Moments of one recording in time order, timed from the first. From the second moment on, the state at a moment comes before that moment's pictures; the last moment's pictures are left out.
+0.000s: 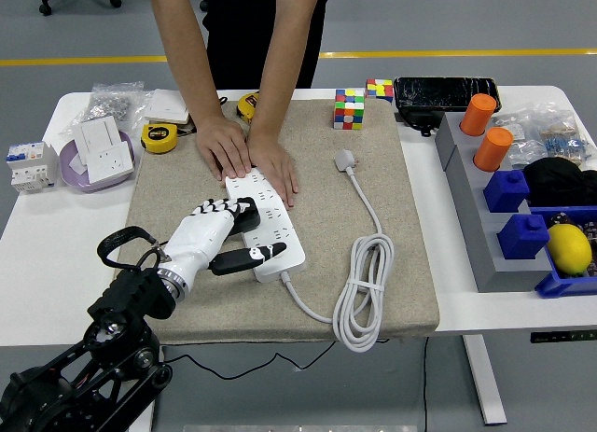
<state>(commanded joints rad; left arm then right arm) -0.14 0.13 -0.96 -1.55 2.25 0.00 0.41 0.10 -0.10 1.41 0.18 -1.43 0.00 -0.09</state>
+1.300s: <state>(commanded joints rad) -0.11 0.21 -0.96 -1.78 2.22 -0.33 0.53 0.10 -0.10 1.41 0.18 -1.43 0.00 -0.09</state>
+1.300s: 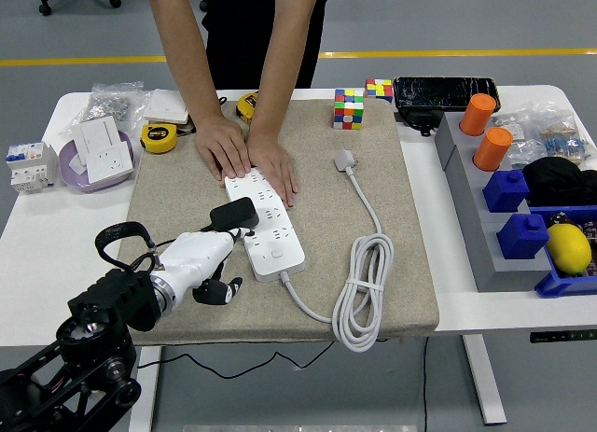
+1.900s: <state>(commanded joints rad) -0.15 0.19 -0.89 -1.78 2.21 -0.35 0.51 0.10 -0.10 1.40 0.18 -1.42 0.00 -0.09</state>
